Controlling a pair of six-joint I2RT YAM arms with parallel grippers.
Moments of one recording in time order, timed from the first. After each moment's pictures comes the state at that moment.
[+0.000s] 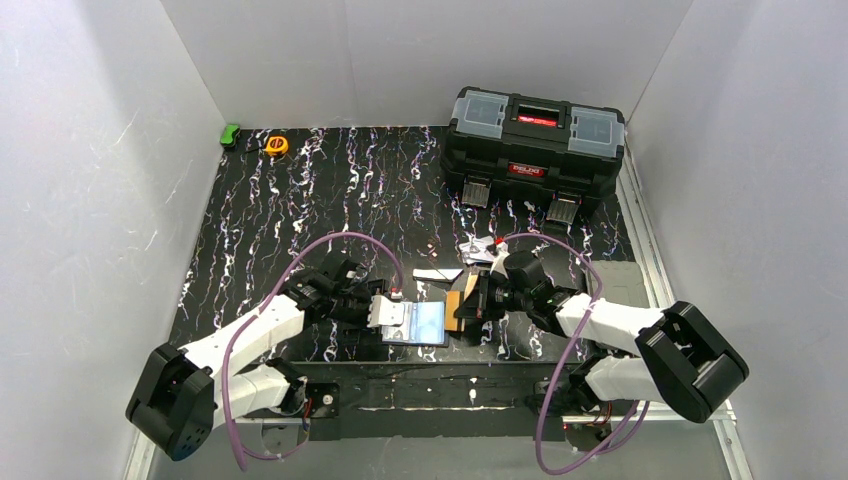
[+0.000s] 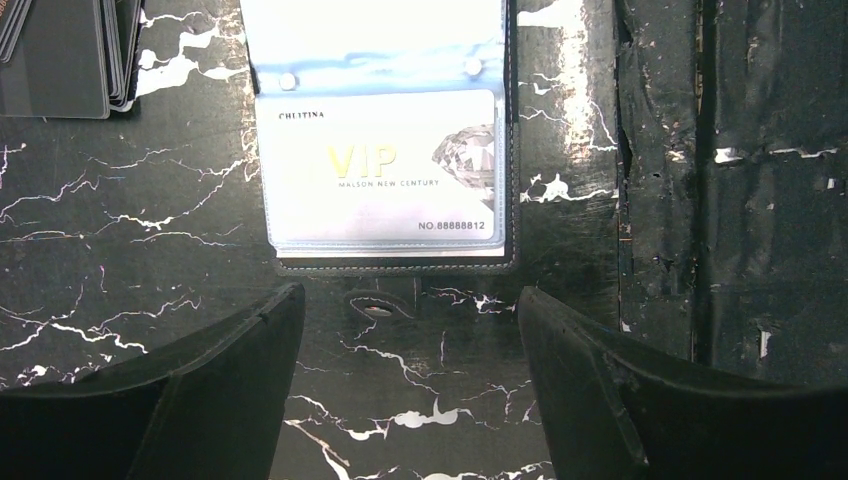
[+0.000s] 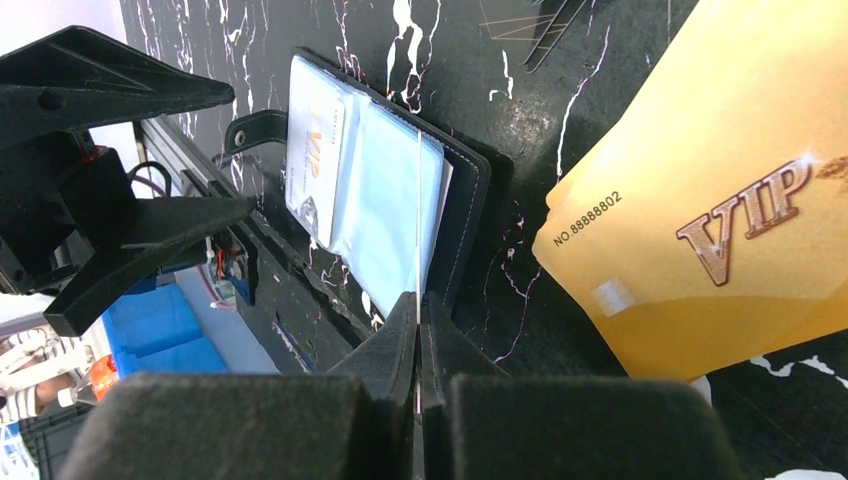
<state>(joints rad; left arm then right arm) -0.59 1.07 0.54 -0.56 0.53 1.02 0.69 1.25 0.38 0.21 -0.42 0.84</state>
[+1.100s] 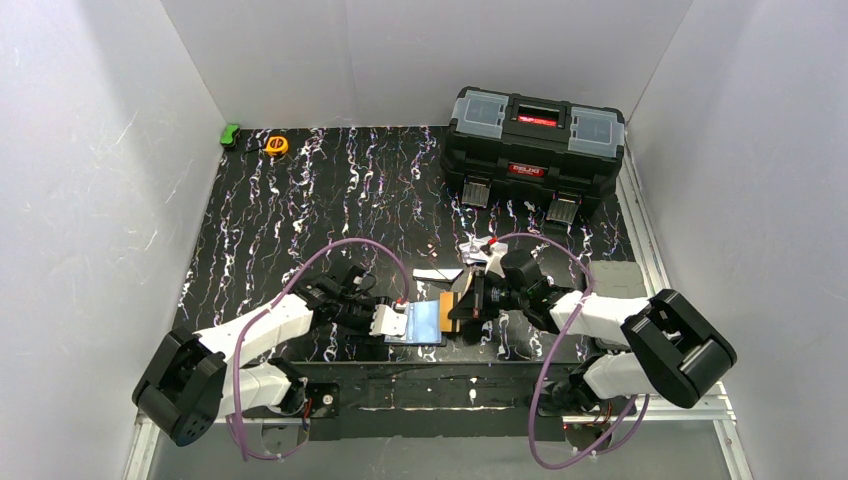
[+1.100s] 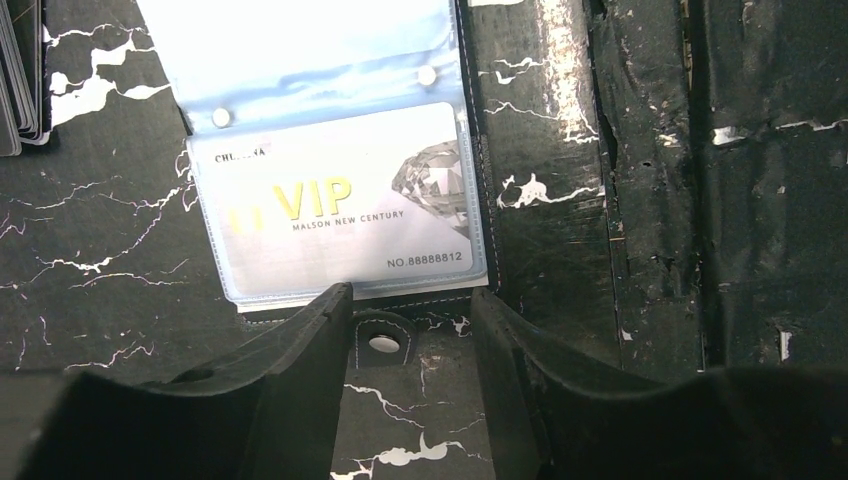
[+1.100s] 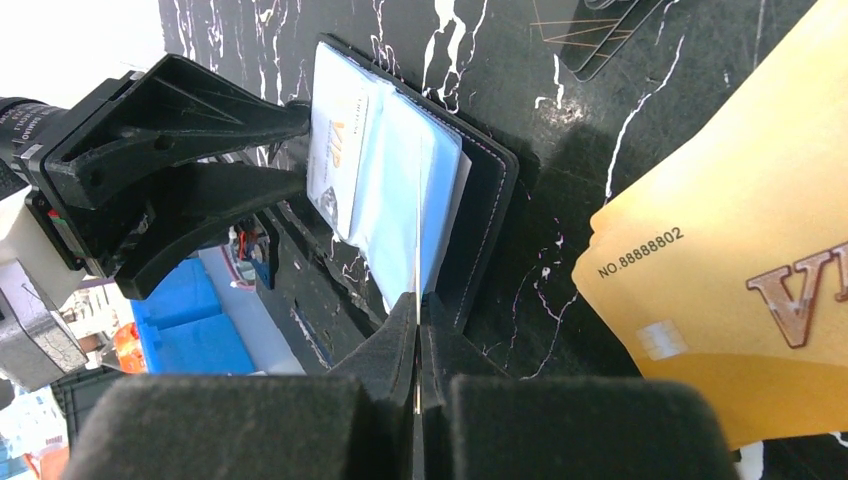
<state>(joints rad) -0.63 1.14 0.50 -0.51 0.53 1.08 0.69 1.33 0.38 0.32 -0.50 0.85</state>
